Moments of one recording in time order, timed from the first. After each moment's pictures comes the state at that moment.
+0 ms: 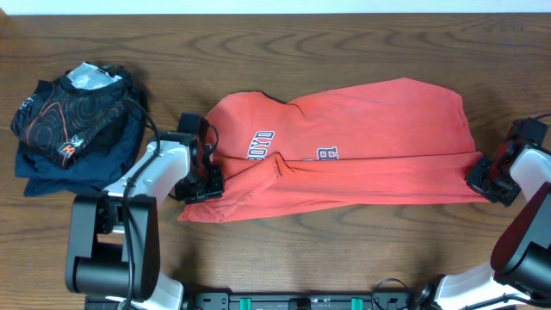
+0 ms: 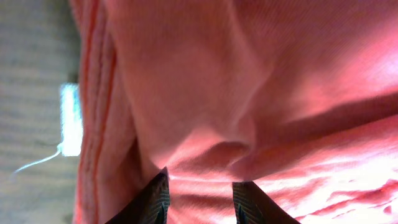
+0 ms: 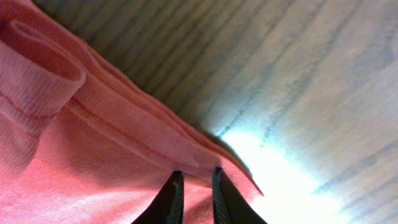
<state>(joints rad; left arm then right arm) -0.12 1.70 0.91 -0.86 0.12 -0.29 -0.51 1.75 0.96 -0.65 0.15 0.22</state>
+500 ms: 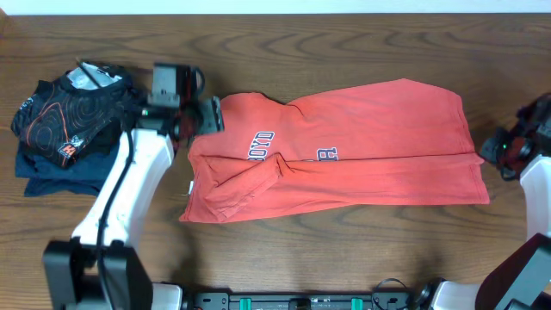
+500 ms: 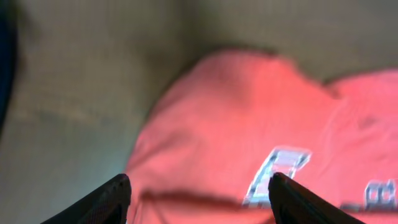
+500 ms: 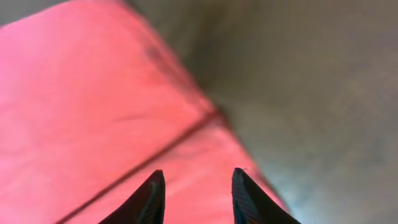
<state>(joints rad) -0.11 1.60 1.23 -0.63 0.08 -0.26 -0.46 1.52 1.03 -0.59 -0.10 0.14</state>
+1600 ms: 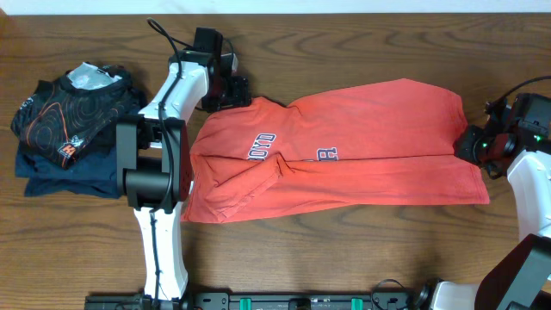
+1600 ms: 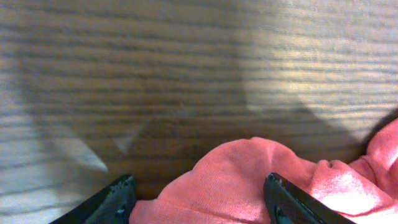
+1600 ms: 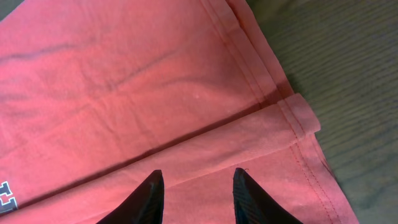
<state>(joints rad) -0.13 2.29 1.77 -0.80 0.29 -0.20 -0.39 1.52 1.03 -0.66 -0.18 0.09</state>
